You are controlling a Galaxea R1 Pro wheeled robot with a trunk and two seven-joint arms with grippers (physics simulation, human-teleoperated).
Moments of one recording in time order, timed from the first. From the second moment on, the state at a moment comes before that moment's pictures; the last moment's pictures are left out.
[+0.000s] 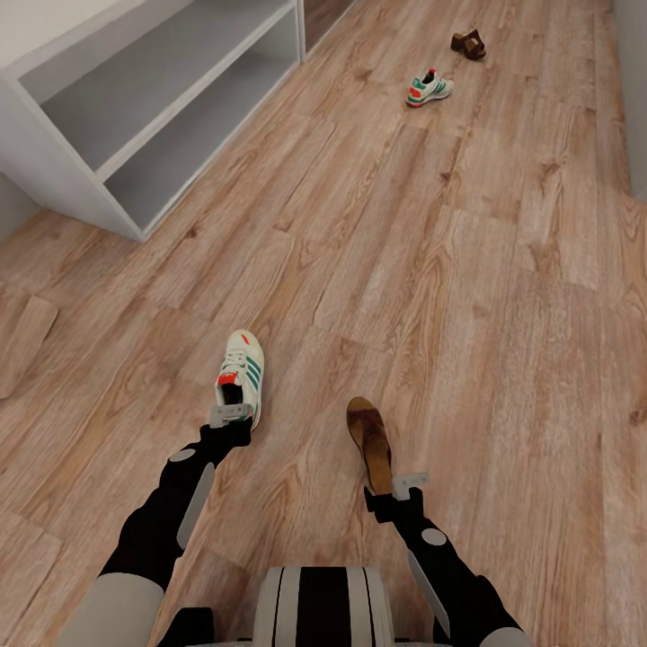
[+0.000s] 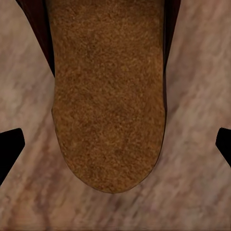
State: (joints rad) left arm -0.56 -0.04 -0.01 -1.12 0.10 0.39 0.00; right arm -0.46 0.07 0.16 -0.75 -0.01 0.03 -0.01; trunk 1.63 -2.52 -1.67
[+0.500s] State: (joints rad) left arm -0.56 -0.04 -0.01 -1.18 0.10 0.39 0.00; right arm -0.46 0.07 0.16 -0.75 -0.01 0.03 -0.01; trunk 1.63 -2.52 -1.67
